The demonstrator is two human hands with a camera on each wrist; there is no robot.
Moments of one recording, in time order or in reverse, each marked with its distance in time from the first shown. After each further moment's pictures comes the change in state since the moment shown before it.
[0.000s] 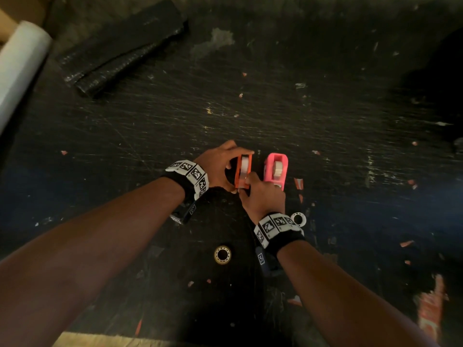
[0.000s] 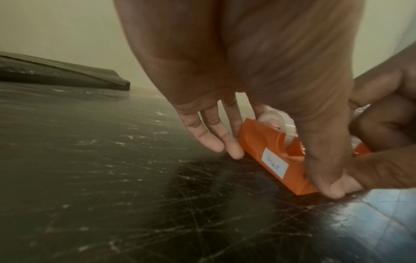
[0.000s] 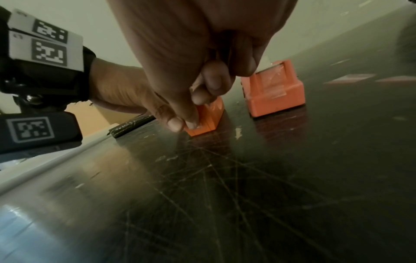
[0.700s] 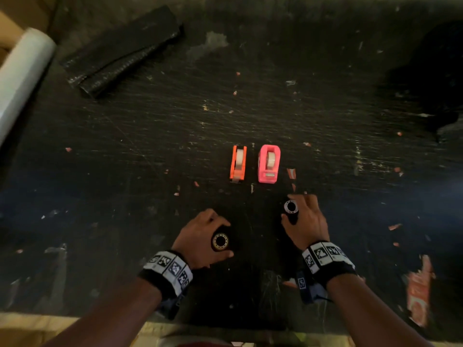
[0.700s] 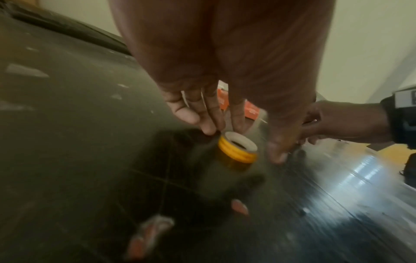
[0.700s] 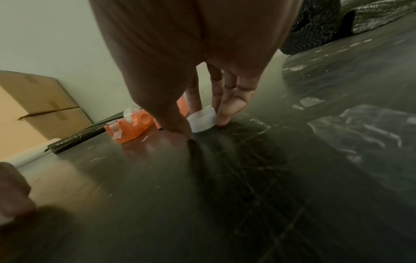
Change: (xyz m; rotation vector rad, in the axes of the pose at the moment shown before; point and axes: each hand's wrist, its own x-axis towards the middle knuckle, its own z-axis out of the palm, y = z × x) left_hand -0.162 0.062 0.114 -0.110 0.095 -0.205; right_hand -0.089 0.107 -0.003 0.177 -0.007 0.217
